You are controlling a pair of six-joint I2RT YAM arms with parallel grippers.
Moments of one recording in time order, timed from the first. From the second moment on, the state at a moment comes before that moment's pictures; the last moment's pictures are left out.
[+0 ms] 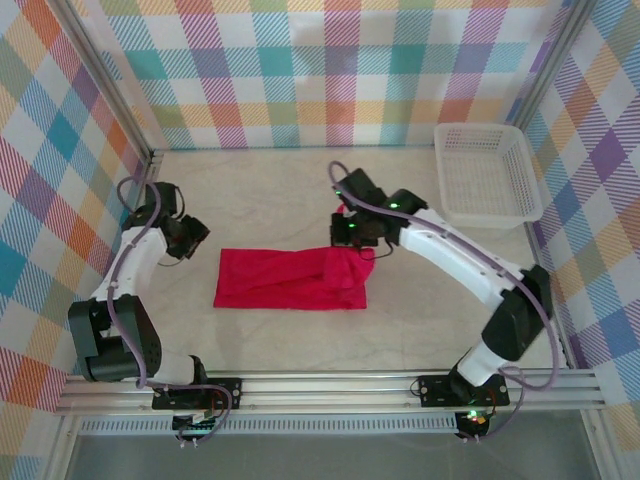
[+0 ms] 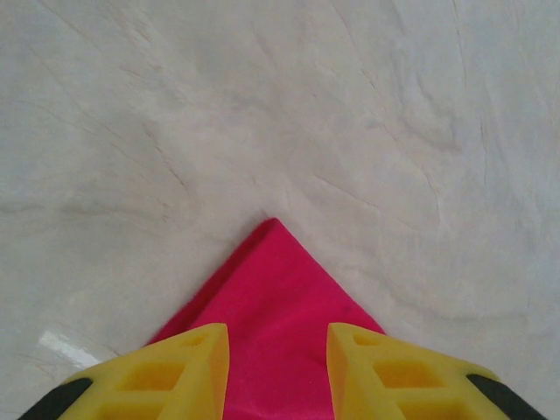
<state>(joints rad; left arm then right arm) 0.15 1.42 1.08 -0.75 0.14 -0.78 0.79 1.64 1.56 -0.93 -0.03 0.67</state>
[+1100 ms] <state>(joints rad) 0.26 1.57 0.87 -0.61 0.31 -0.77 0.90 1.95 1.73 -0.88 -0.13 0.71</state>
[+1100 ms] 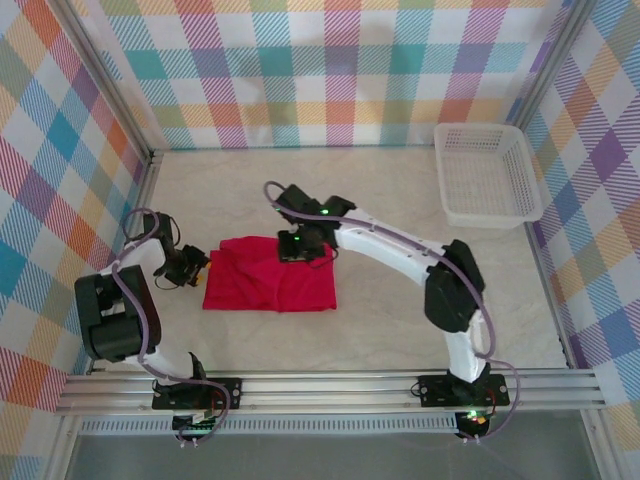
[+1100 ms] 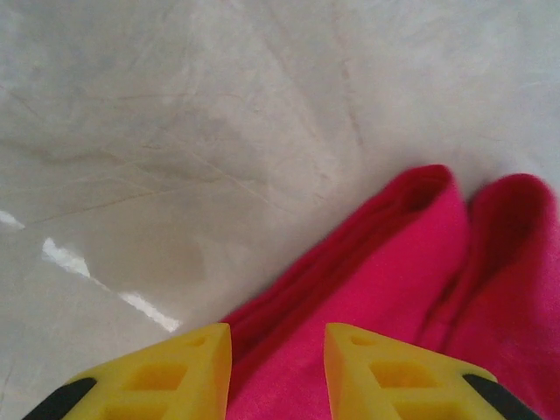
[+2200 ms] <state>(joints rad) -0.53 1.67 1.32 -0.63 0.02 -0.93 0.51 1.68 1.25 -0.67 -0.11 0.74</state>
